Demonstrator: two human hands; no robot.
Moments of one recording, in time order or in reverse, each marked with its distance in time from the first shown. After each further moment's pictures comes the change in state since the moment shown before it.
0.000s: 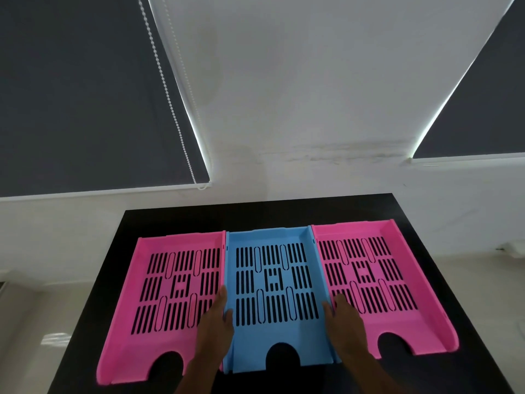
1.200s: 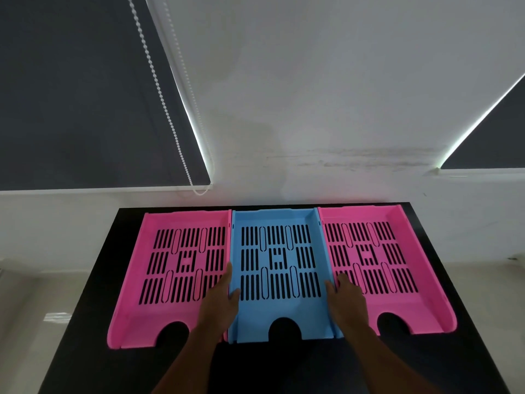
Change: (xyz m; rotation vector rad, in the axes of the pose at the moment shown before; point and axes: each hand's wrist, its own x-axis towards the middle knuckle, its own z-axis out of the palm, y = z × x) left_hand 0.086 0.042 -0.017 0.086 -0.102 -0.022; right_hand 0.086 -0.056 -0.020 -0.020 -0.011 0.013
